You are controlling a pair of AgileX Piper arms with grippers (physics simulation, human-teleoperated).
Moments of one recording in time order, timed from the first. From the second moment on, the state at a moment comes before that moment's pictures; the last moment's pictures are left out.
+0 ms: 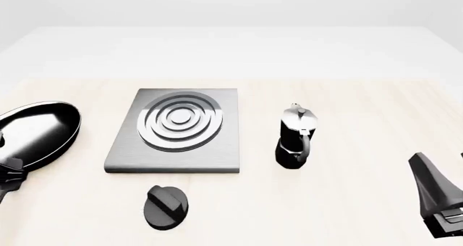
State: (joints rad) left arm 0.55 1.32 -0.47 0.01 0.47; right arm 0.14 0.04 -0.11 0.05 -0.02
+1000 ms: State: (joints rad) left arm 0.59 1.57 -0.42 -0.23 0.52; right arm 0.14 0.06 -0.11 0.04 -0.02
